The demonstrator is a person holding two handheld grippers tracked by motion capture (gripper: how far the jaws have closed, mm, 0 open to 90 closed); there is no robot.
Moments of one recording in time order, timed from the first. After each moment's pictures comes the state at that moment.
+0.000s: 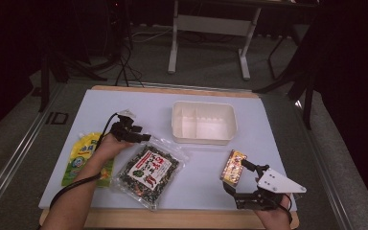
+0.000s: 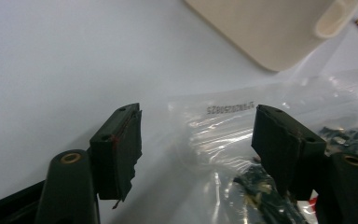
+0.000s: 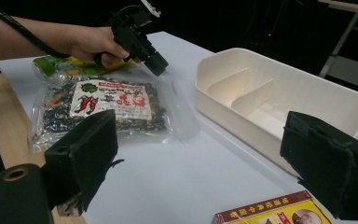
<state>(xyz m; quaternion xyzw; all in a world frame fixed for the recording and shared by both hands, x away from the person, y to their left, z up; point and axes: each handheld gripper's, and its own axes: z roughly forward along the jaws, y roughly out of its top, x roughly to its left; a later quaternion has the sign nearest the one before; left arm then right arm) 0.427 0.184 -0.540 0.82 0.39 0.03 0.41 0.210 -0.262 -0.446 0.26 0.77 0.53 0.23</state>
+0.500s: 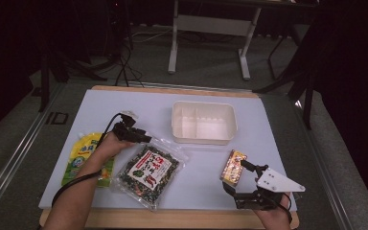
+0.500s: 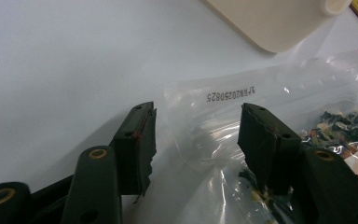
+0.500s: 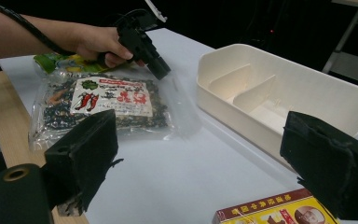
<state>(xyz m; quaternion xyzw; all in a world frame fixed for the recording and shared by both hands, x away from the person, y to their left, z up) 0.438 0.181 -0.550 0.84 0.37 -0.02 0.40 0.211 -0.262 -0.448 0.26 0.78 0.52 0.23</state>
